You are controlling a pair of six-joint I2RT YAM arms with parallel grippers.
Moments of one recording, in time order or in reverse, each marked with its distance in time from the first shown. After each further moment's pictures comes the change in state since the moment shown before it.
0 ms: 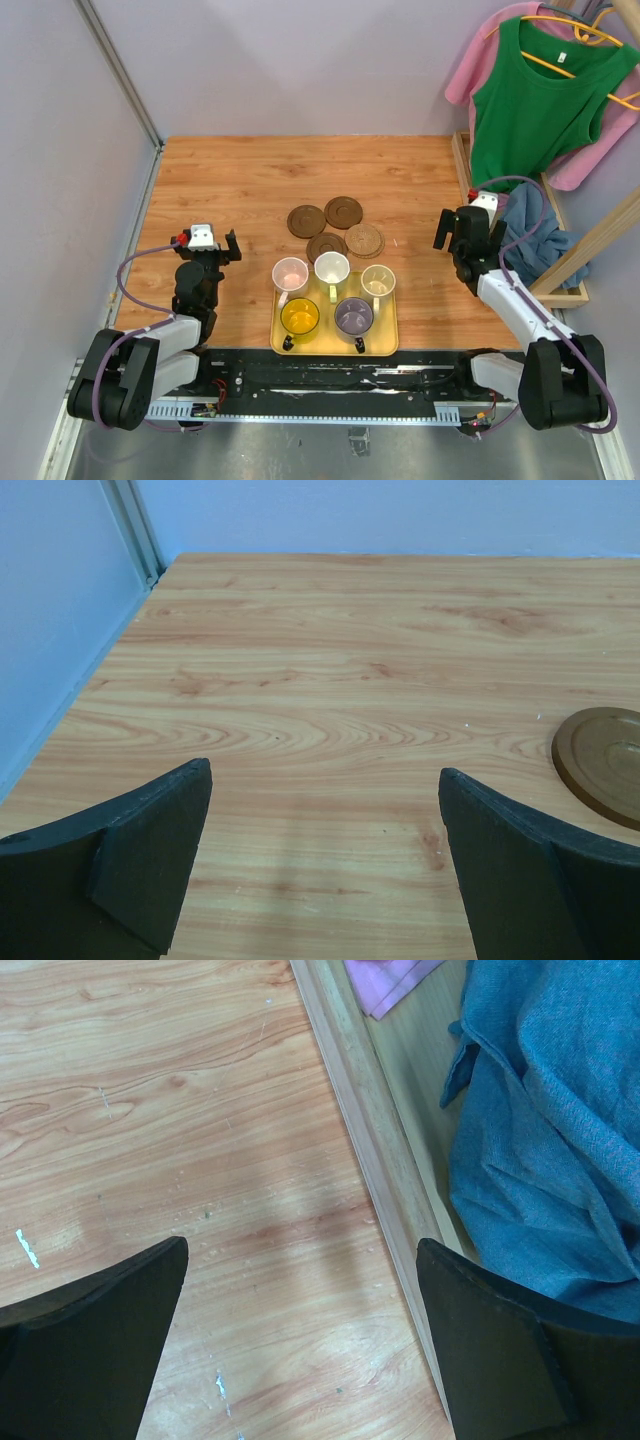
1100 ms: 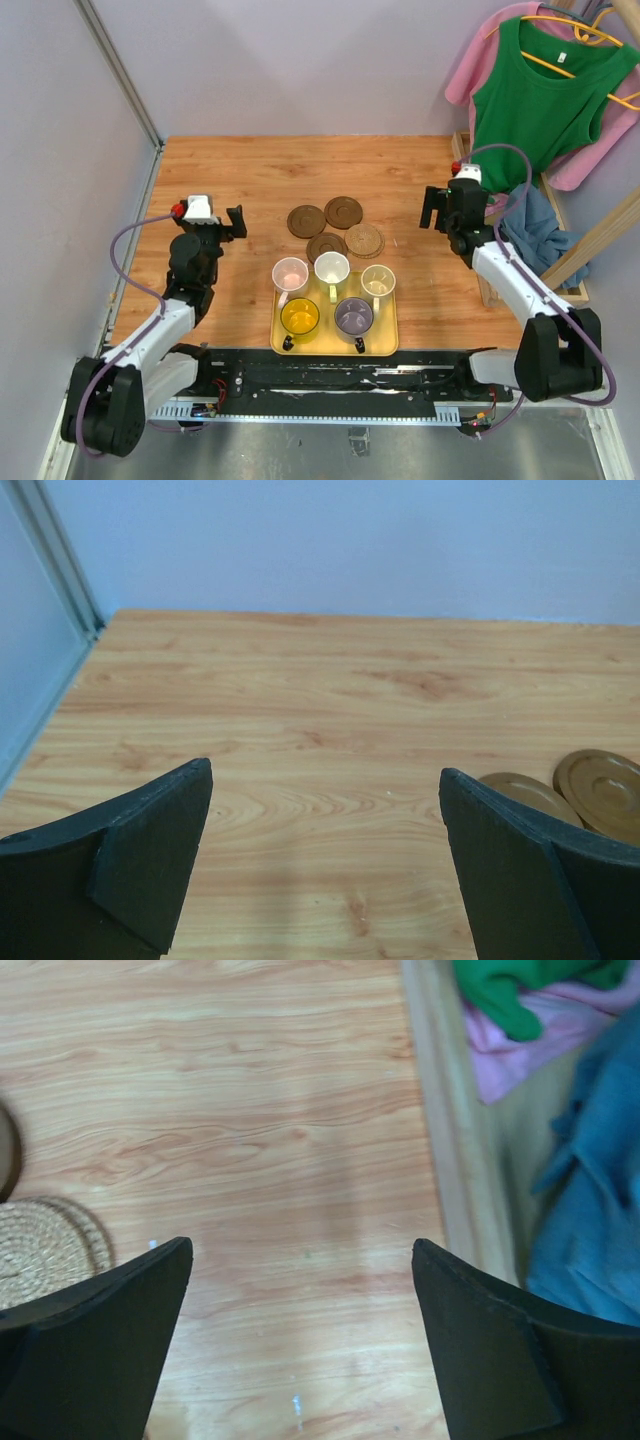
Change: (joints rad) left arm -0.027 -0.118 0.286 -0.414 0.095 -0.091; right arm 0.066 0.166 0.257 -0.089 -0.162 -0.031
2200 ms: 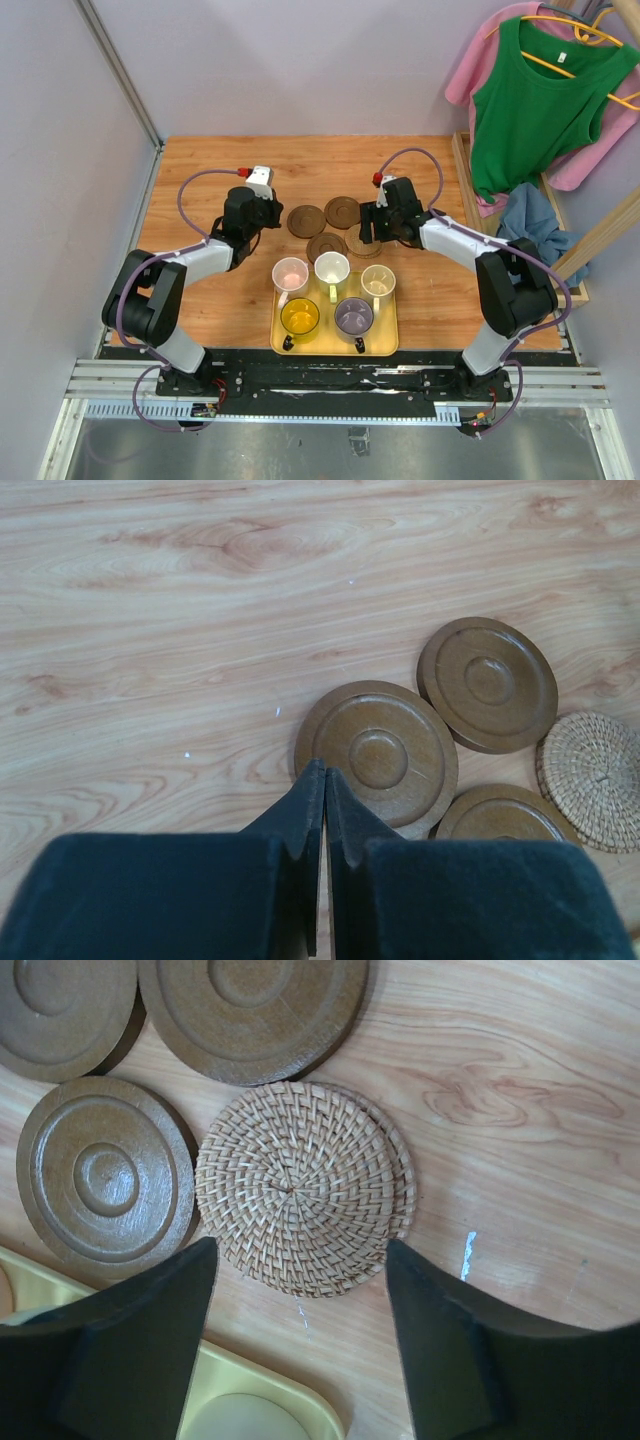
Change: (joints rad) left arm -0.138 0.581 0.389 -0.170 0.221 -0.123; right arm 0.237 0.384 0.169 0.007 -0.358 0.051
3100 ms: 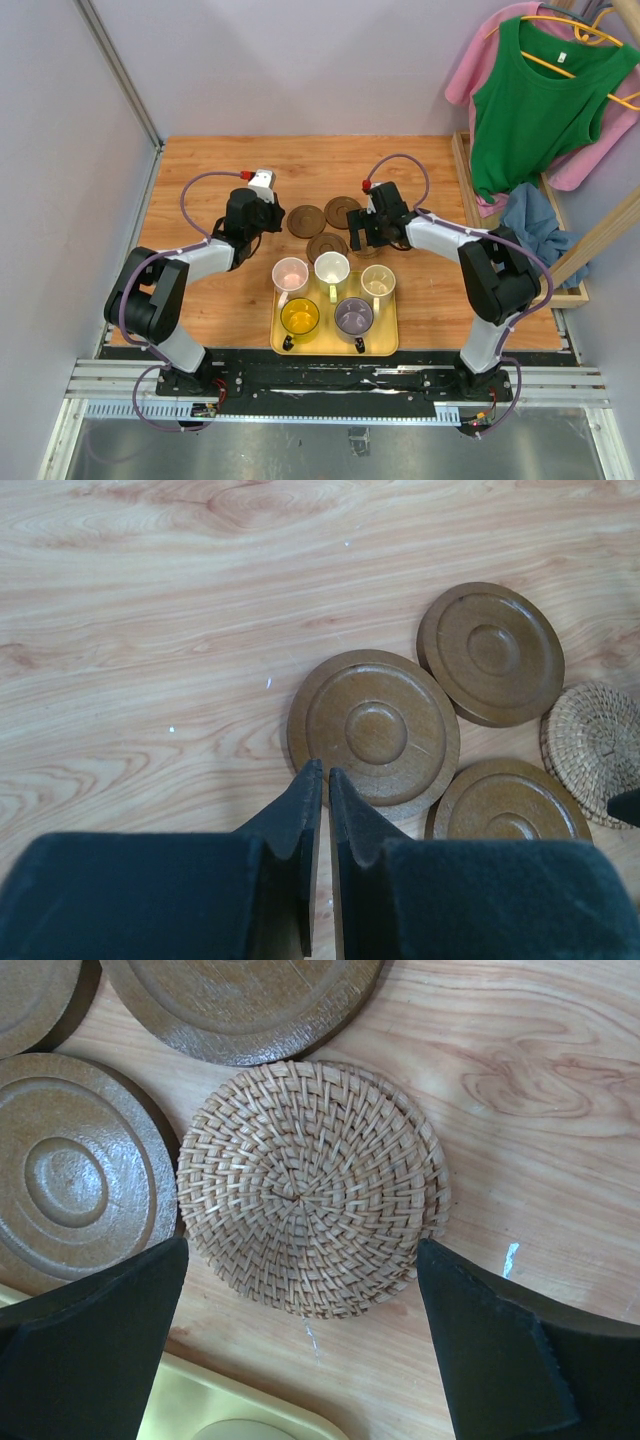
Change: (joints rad) left arm -0.001 0.020 -0.004 -0.033 0.022 -0.008; right arm 0.051 0.121 0.057 -0.042 0.060 0.011
